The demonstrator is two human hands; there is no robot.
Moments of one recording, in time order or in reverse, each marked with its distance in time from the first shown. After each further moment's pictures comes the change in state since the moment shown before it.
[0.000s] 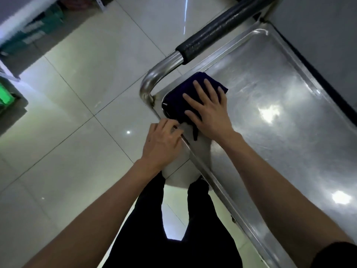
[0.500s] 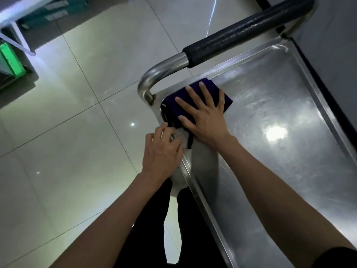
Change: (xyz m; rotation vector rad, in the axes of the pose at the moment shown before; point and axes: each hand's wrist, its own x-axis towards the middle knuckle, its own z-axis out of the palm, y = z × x) left_hand -0.002 0.042 0.031 0.085 0.045 -0.297; right_hand 0.029 0.028 0.032 -0.114 0.024 -0.210
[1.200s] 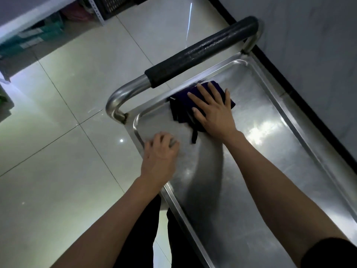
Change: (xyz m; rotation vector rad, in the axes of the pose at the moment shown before) left_hand 0.061 0.065 -0.007 0.126 -0.236 0.085; right_hand -0.006 0.127 -0.022 0.078 0.018 0.192
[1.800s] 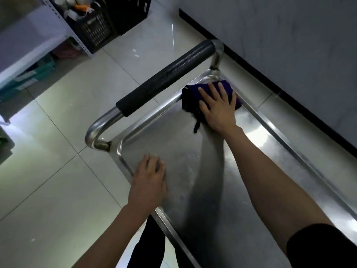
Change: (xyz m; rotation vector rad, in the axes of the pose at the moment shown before) left_hand -0.002 0.011 -0.004 0.017 -0.105 0.069; right_hand 0.019 0.077 -0.022 0.116 0.007 0.357
